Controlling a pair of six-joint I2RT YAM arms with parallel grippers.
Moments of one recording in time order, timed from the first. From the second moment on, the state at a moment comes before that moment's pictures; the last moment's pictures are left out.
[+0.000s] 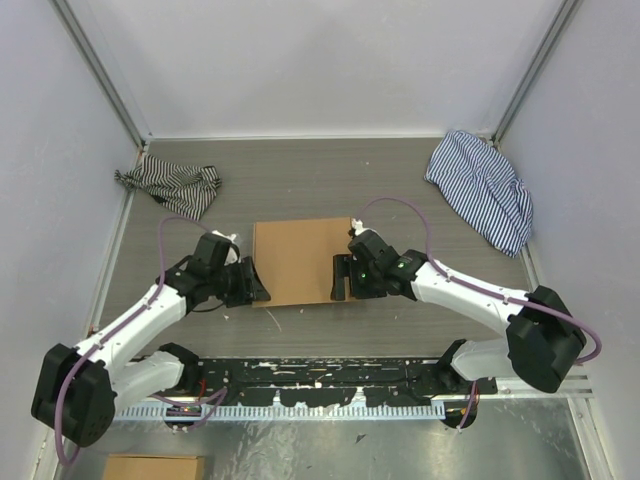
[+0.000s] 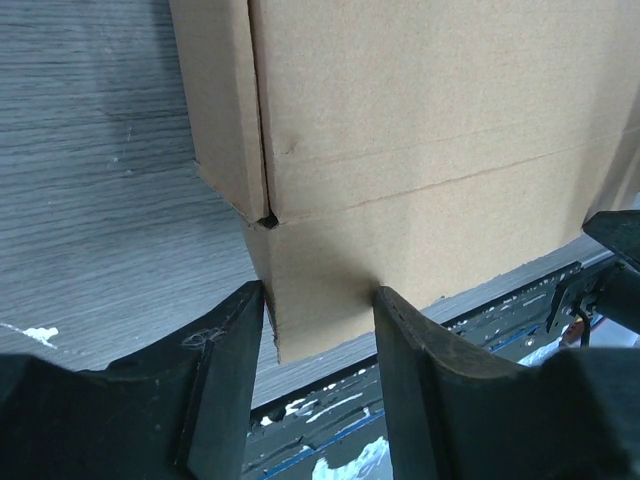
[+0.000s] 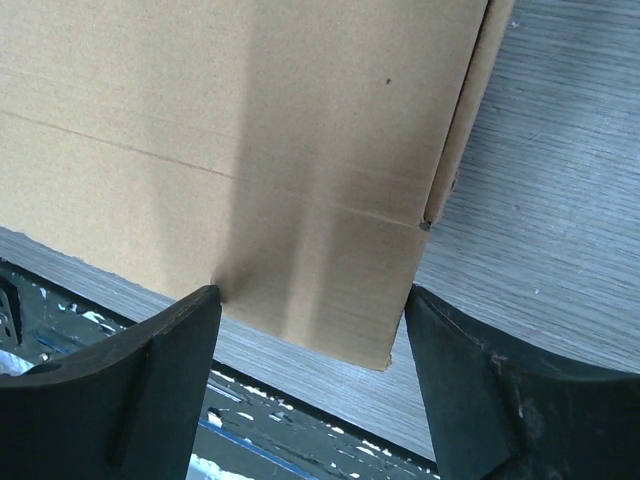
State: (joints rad) left arm -0.46 1.04 0.55 -0.47 0.28 -0.67; right arm 0.80 1.30 0.78 -0.46 -0.04 0.66
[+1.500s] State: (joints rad) left arm -0.46 1.09 0.57 -0.50 0.18 -0.64; right arm 0.82 1.39 0.78 -0.40 0.02 0.67
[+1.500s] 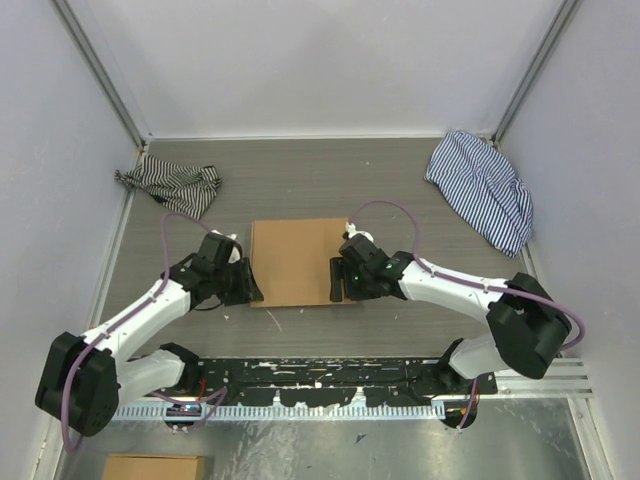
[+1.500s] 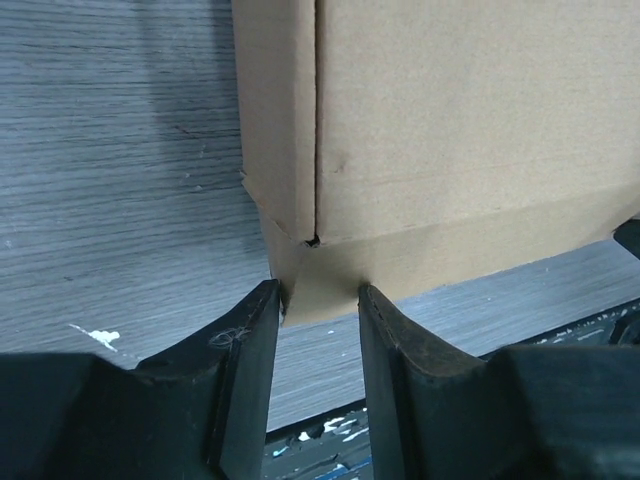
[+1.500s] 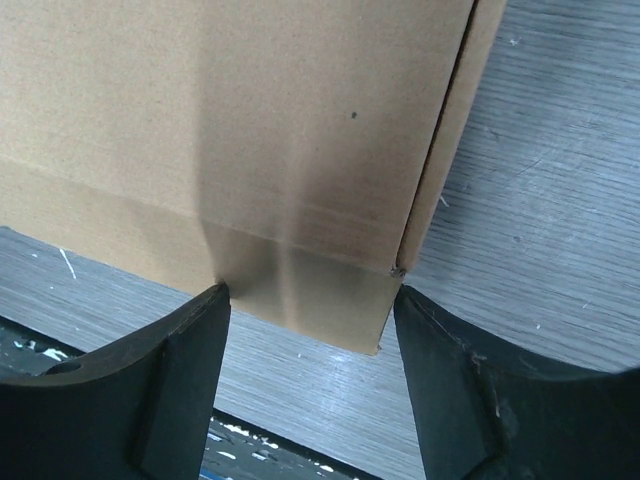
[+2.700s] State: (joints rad) left arm -0.47 0.81 0.51 -0.51 0.15 -0.69; right arm 0.78 1.52 1.39 -0.63 0.23 0.53
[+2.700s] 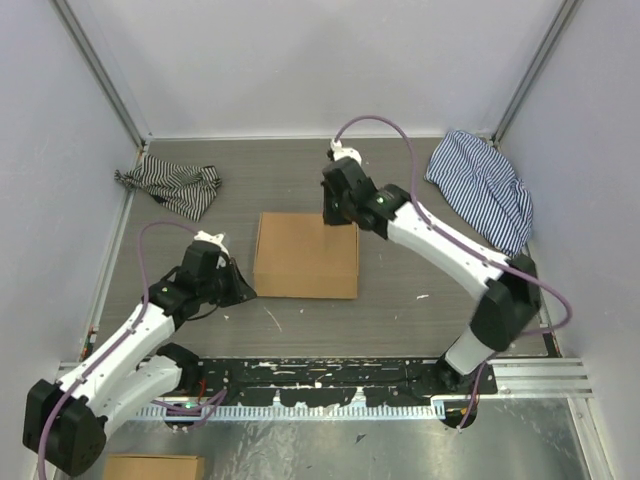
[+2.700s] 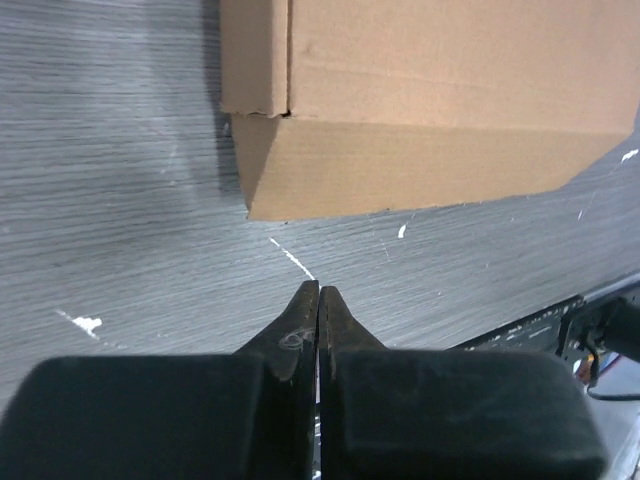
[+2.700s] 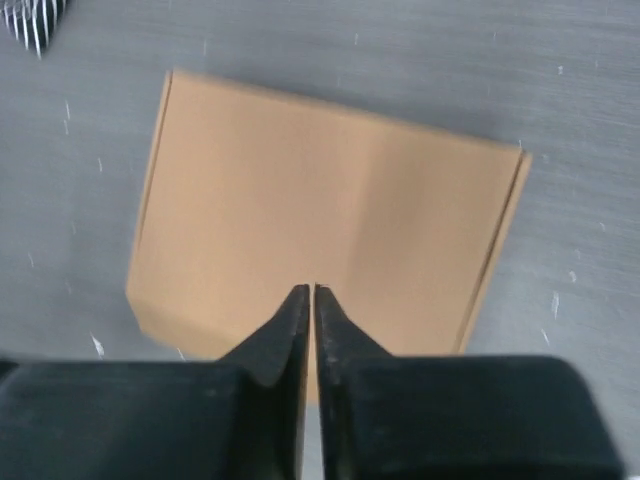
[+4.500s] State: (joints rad) left arm -1.00 1.55 0.58 0.16 -0.51 -0.94; right arm 0.60 2.42 2.09 -0.59 -0.33 -0.02
